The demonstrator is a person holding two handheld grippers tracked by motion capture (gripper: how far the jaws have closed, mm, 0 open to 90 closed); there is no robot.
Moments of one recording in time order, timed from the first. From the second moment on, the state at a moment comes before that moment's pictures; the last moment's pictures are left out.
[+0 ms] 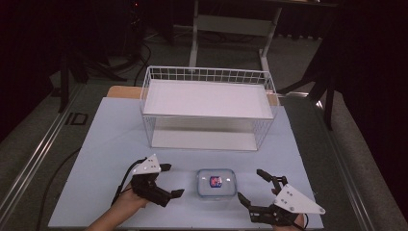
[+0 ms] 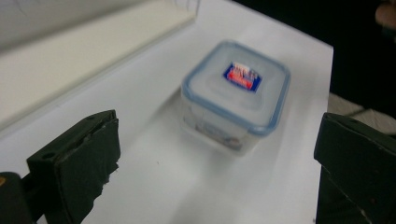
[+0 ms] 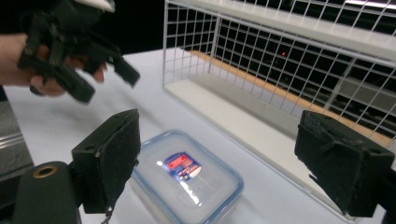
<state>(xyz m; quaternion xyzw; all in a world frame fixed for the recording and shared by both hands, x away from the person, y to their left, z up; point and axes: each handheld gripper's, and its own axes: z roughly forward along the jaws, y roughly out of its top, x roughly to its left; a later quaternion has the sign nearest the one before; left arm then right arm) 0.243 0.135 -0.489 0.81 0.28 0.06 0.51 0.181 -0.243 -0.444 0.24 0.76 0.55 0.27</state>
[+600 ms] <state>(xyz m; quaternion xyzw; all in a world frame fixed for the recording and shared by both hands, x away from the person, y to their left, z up) 0.223 0.112 -0.453 0.79 0.30 0.03 0.53 0.191 -0.235 -0.438 0.28 0.77 0.53 0.22</state>
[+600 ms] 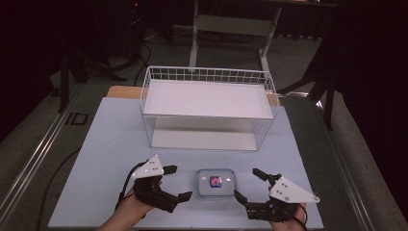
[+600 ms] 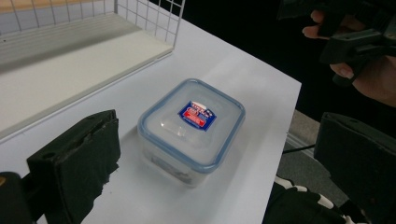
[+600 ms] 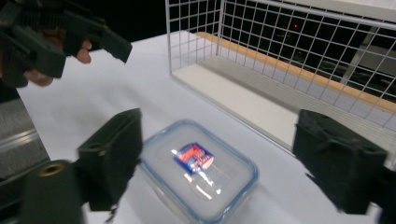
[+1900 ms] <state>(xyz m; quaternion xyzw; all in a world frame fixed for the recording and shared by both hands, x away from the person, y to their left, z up) 0.286 0.077 -0.543 0.69 0.52 -0.22 0.45 0.291 -0.245 -0.522 0.54 0.71 0.41 -0.20</state>
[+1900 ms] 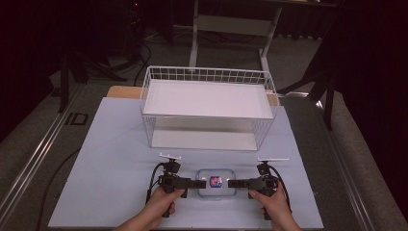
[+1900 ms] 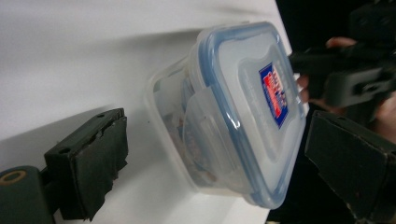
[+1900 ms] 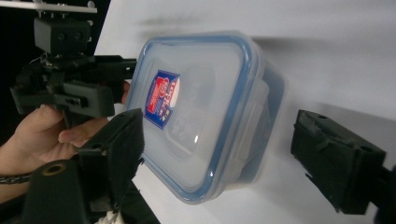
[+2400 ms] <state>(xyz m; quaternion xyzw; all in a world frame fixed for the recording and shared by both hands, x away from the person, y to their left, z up) 0.283 0.076 -0.550 0.68 0.52 -0.24 0.46 0.297 -0.244 -0.535 0.56 0.69 0.40 -0.24</state>
